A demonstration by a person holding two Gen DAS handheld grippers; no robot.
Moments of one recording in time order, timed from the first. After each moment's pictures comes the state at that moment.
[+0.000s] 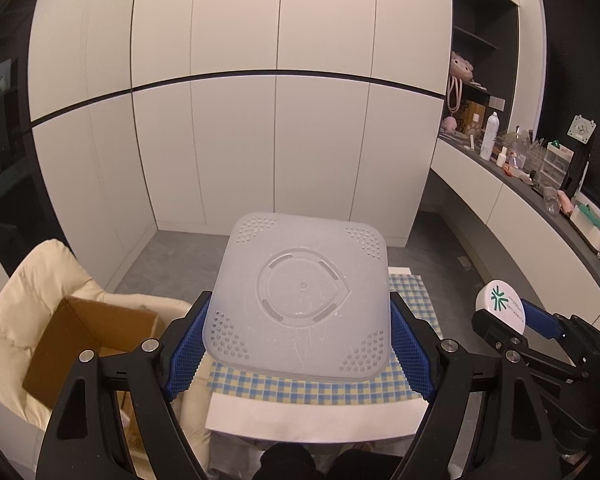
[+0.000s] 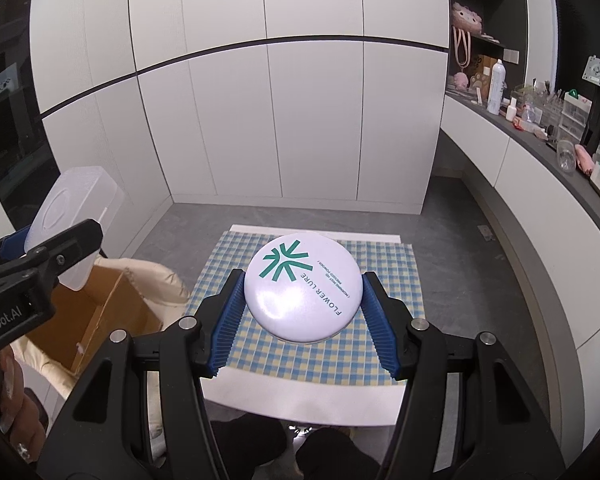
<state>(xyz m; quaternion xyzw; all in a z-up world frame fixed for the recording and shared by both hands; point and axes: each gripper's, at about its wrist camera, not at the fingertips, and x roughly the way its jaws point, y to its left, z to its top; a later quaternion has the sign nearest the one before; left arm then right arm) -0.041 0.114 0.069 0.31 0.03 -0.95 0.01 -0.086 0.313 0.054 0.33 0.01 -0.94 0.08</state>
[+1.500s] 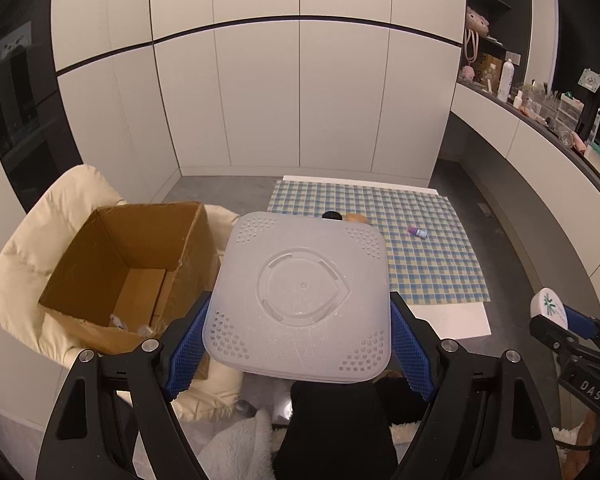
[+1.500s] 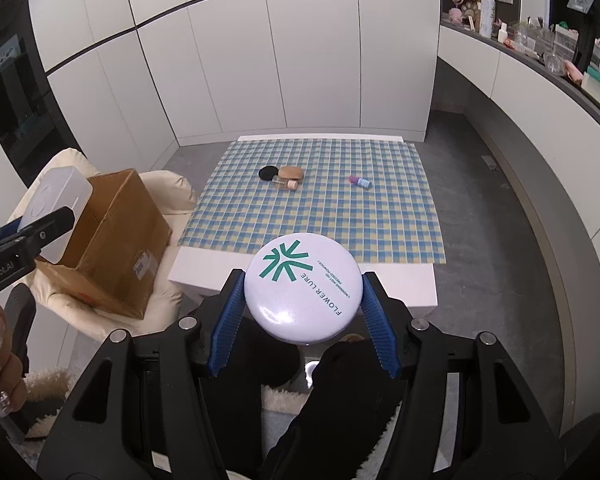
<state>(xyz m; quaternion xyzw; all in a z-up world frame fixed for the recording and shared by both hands) 0.067 0.068 -0.030 0.38 0.01 -0.92 0.04 0.047 0.330 -0.053 0.42 -0.02 -0.90 0.09</state>
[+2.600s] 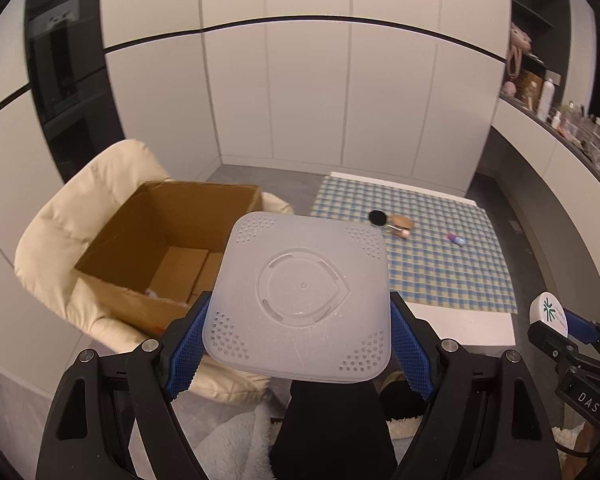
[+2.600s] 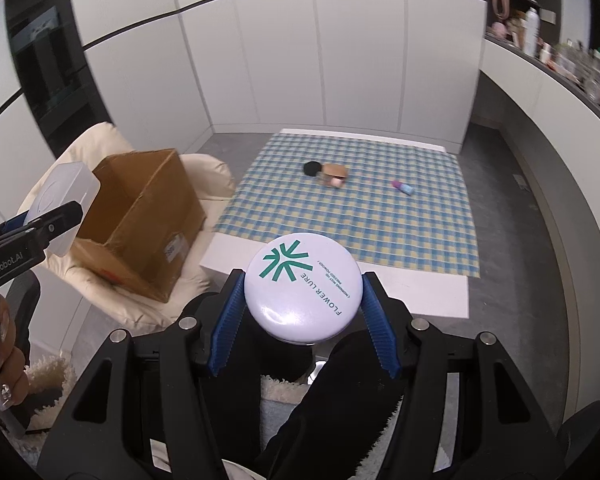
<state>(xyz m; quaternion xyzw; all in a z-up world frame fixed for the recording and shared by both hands) 0.096 0.016 -0.033 0.38 0.04 -0.92 0.11 0.050 0.273 -0.057 0.42 0.02 -0.89 0.16</state>
